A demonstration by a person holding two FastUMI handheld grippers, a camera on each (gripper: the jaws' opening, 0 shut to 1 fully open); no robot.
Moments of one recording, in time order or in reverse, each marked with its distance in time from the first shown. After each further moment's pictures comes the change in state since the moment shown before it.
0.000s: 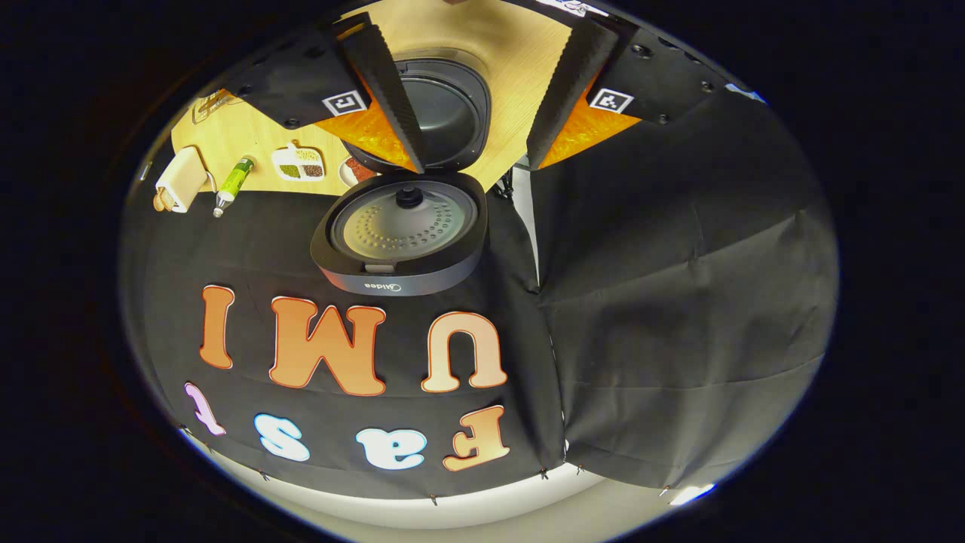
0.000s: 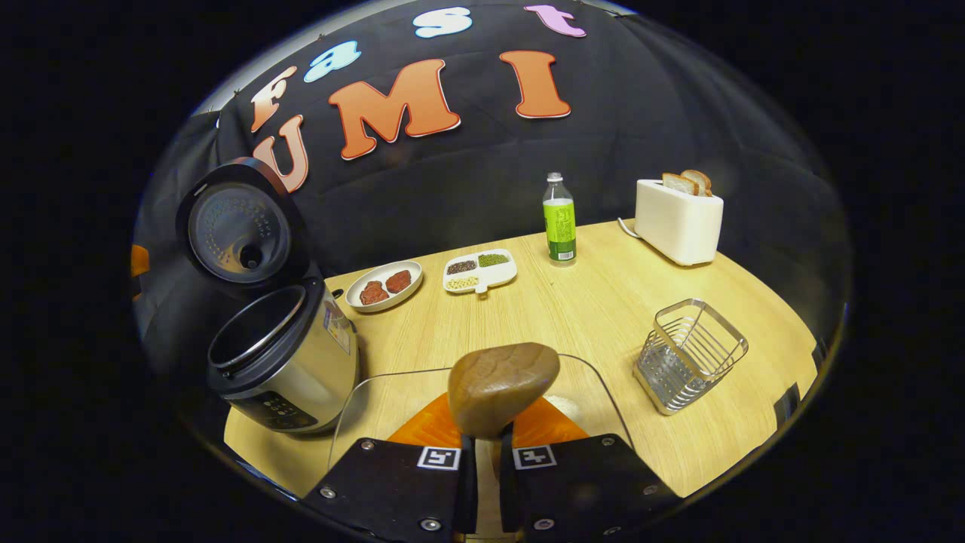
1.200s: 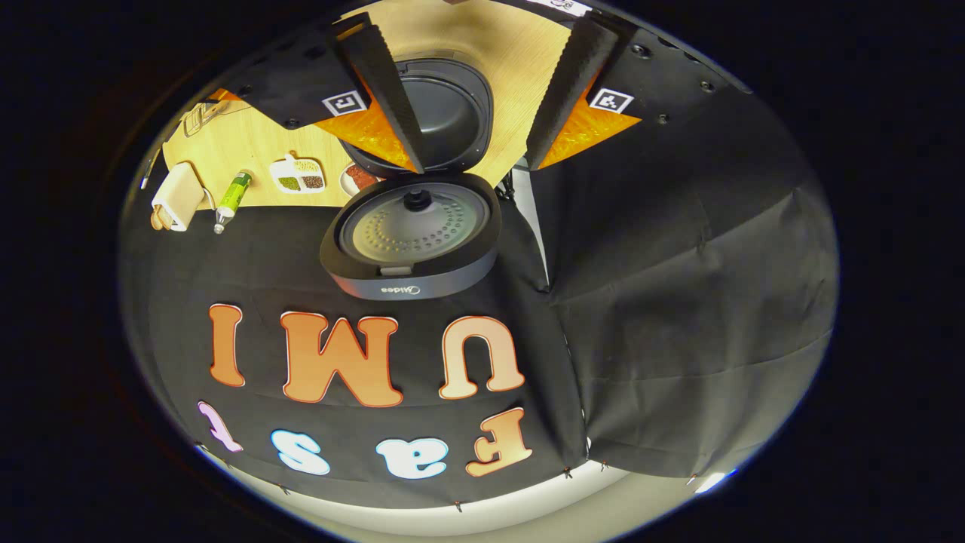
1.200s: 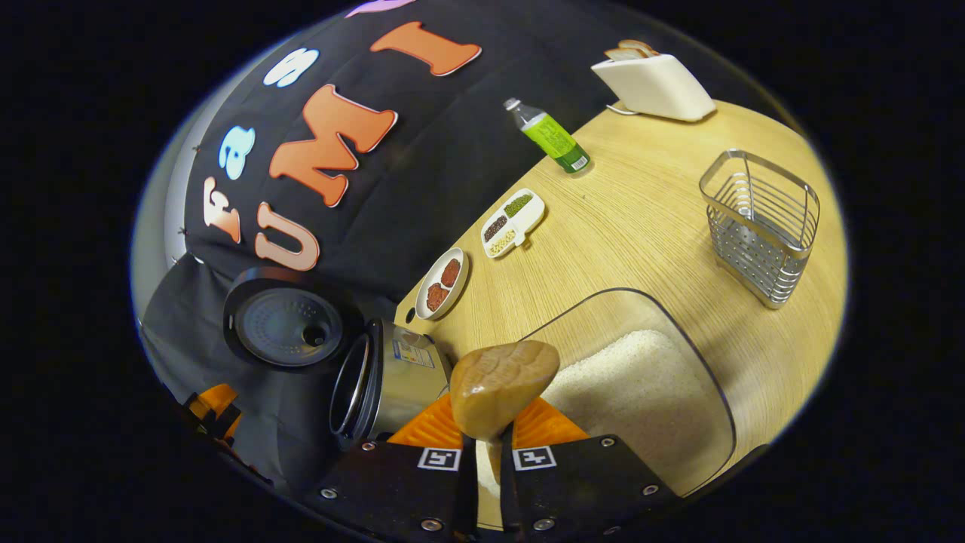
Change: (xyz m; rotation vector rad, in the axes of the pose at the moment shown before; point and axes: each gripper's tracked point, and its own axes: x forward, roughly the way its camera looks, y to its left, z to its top) left arm 0.004 -0.021 0.006 0.068 0.016 -0.028; right arm 0.006 0.026 -0.014 0.568 0.232 0.310
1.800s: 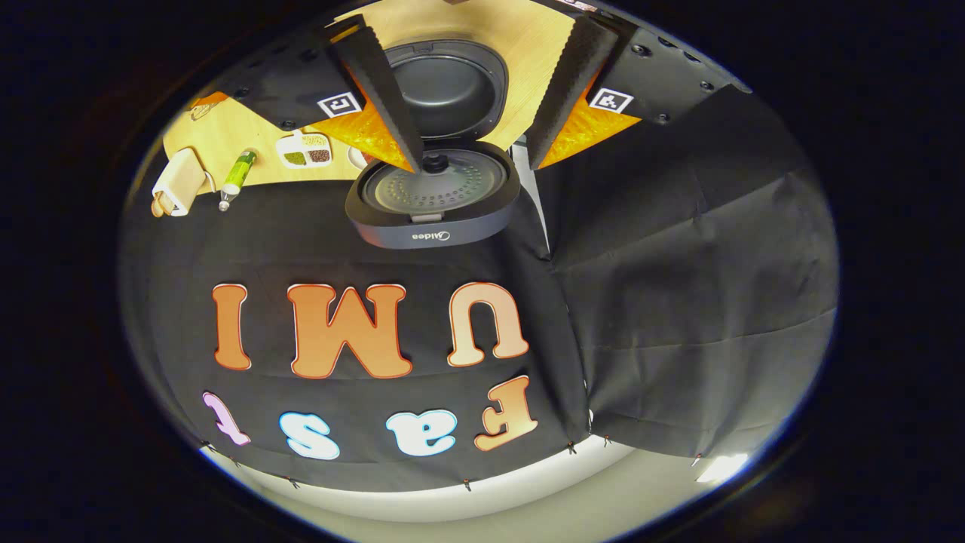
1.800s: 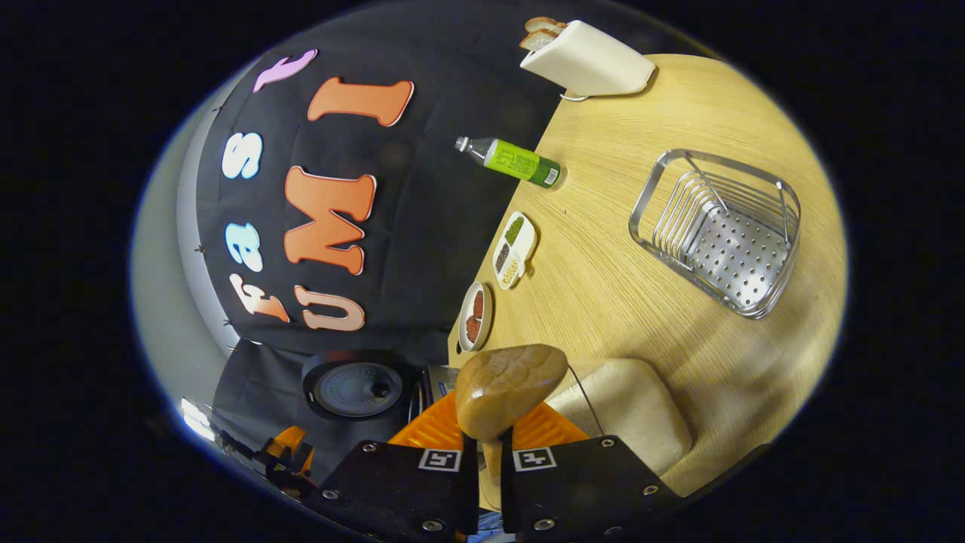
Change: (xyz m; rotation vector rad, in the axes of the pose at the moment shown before) left arm -0.010 -0.029 0.046 0.007 -0.107 0.025; right arm -0.046 -0.015 0.069 0.284 -0.018 0.201
